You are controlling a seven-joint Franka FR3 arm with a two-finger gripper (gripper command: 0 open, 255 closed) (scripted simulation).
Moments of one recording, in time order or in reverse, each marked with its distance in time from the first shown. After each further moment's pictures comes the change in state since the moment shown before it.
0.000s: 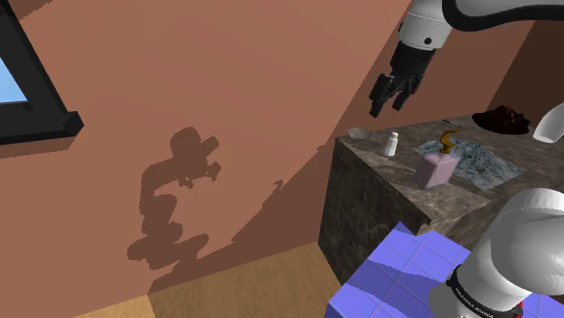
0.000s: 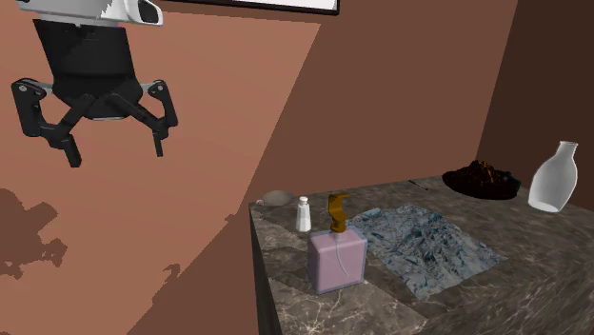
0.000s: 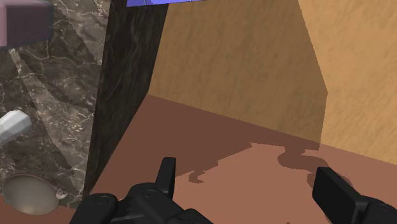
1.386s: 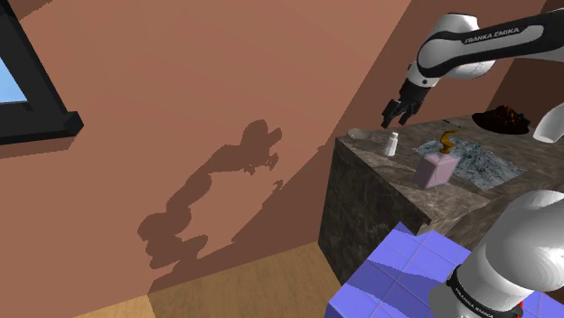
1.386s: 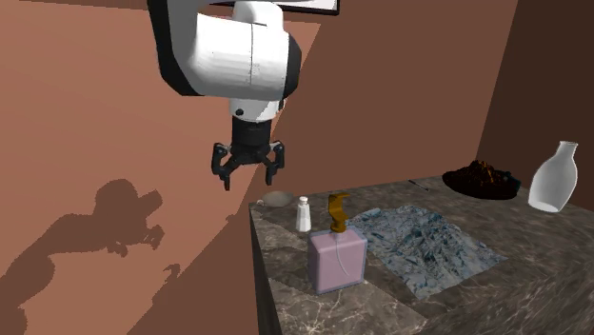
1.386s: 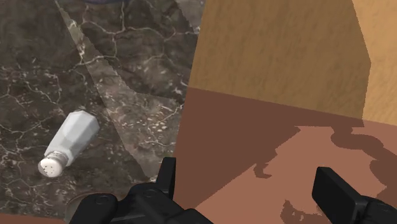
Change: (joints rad) arm -0.094 0.285 -0.406 -0.075 -0.065 0.410 -0.348
